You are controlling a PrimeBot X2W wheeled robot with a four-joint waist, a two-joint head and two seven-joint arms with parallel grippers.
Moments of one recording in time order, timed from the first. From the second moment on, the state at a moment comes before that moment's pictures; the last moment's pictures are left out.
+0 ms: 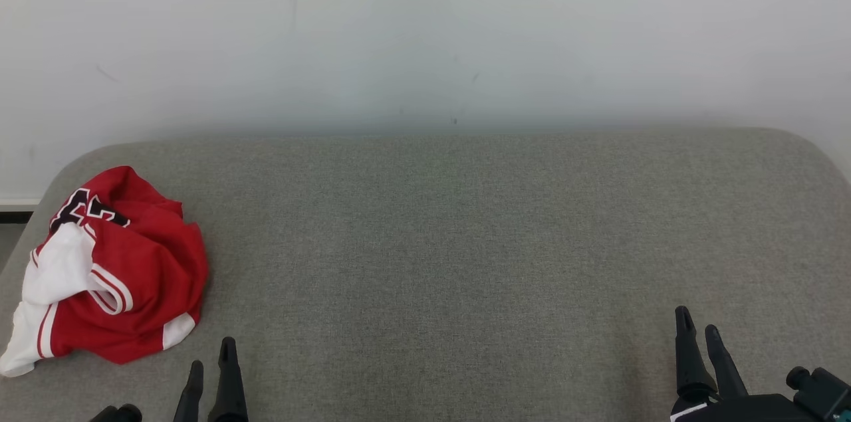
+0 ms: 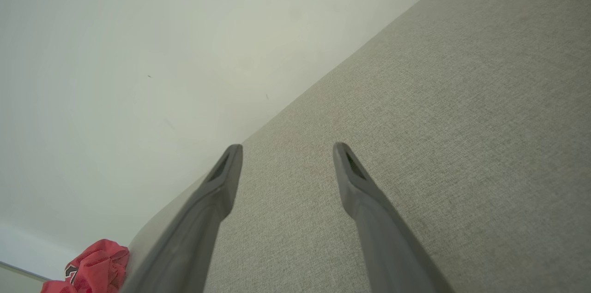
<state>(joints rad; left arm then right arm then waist) 0.00 0.04 0.01 0.22 -0.81 -0.06 -0.10 0.00 -0.05 -0.05 0.23 0.77 0.13 -0.10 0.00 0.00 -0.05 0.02</state>
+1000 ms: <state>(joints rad) 0.04 0.05 -0.03 0.22 -0.40 -0.03 -0.18 0.02 -0.05 -0.03 0.22 0.38 0.13 -0.18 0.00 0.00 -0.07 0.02</state>
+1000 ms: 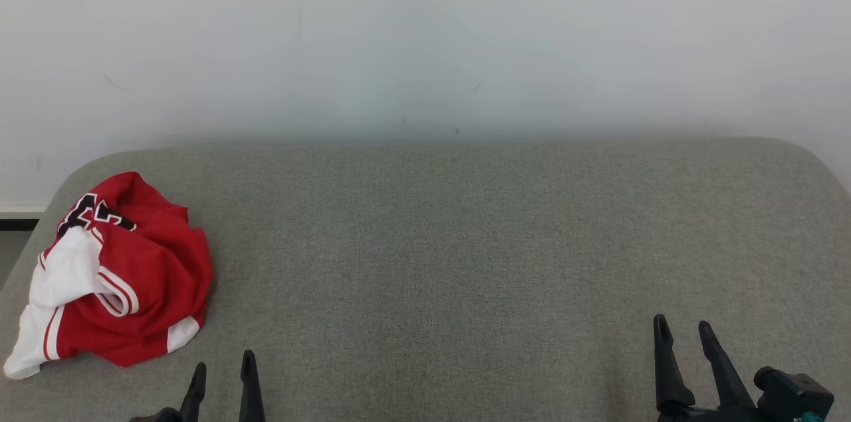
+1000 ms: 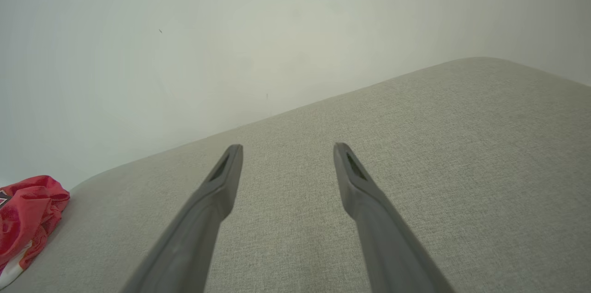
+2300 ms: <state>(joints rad) 0.03 0.05 -0.07 0.27 -0.19 -0.05 -0.25 0.02 -0.05 -0.02 0.30 0.05 0.13 -0.26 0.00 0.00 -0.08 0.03</state>
